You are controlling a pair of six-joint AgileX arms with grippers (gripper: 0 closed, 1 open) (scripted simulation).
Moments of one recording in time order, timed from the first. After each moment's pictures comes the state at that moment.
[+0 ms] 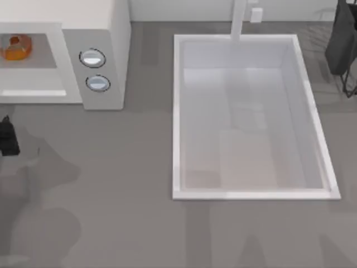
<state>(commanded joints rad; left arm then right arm) 0.28 1.87 0.42 1.07 0.26 0.11 0.00 0.00 0.00 0.00 0.00 0.00</state>
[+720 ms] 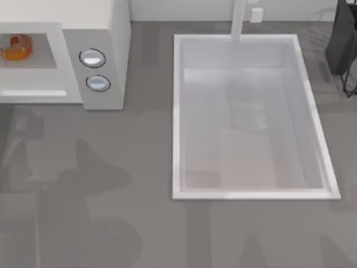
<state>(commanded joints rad) 0.28 1.43 0.55 0.49 0.25 0.10 0.00 0.00 0.00 0.00 0.00 0.00</state>
